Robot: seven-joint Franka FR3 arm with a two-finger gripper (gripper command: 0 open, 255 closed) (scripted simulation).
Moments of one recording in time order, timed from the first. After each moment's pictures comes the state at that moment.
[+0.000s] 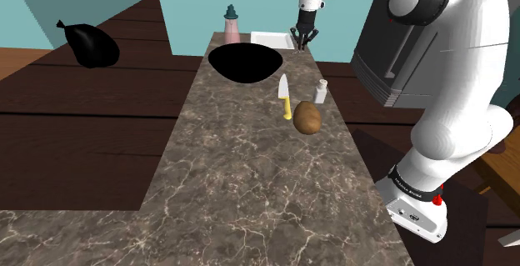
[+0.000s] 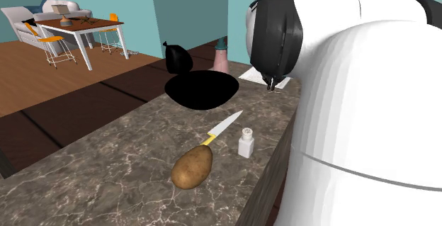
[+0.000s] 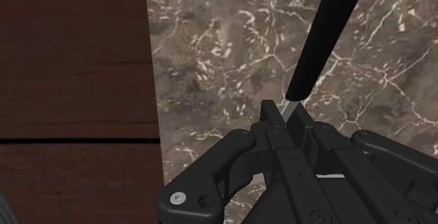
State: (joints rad) arm -0.44 0.52 0.06 -1.33 0.00 1.79 0.42
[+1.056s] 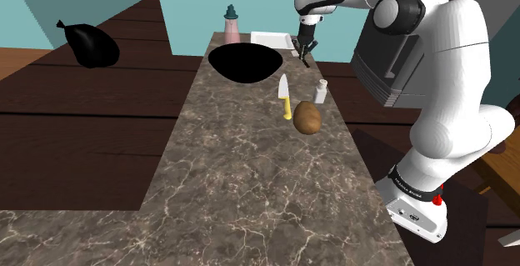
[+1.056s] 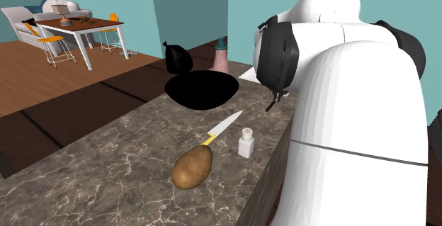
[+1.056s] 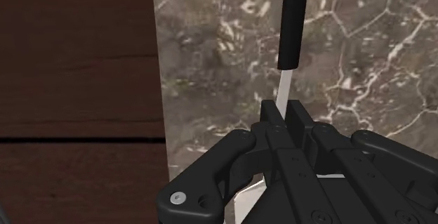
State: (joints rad) arm -0.47 0.68 0.05 -1.24 -0.01 1.86 0.36
